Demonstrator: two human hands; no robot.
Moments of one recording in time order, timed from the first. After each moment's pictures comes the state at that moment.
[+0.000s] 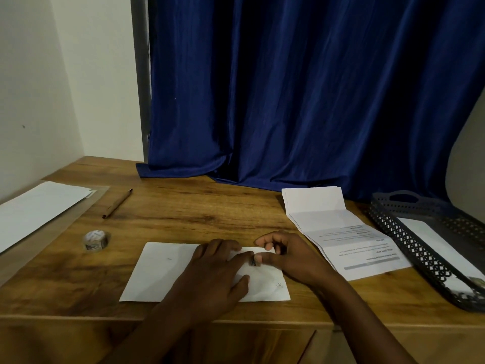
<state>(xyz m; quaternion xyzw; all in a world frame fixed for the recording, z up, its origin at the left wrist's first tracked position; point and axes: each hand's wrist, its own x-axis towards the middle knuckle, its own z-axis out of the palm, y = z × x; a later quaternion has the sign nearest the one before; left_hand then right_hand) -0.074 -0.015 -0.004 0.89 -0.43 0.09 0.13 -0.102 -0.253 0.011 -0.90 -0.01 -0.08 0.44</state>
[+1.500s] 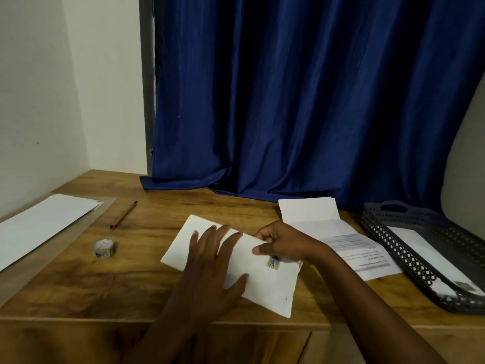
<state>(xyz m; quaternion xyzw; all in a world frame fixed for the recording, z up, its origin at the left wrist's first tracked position) -0.084 -0.013 0.005 0.90 -0.35 0.18 0.21 -0.081 -0.245 0.067 -0.93 -0.02 0.06 0.37</state>
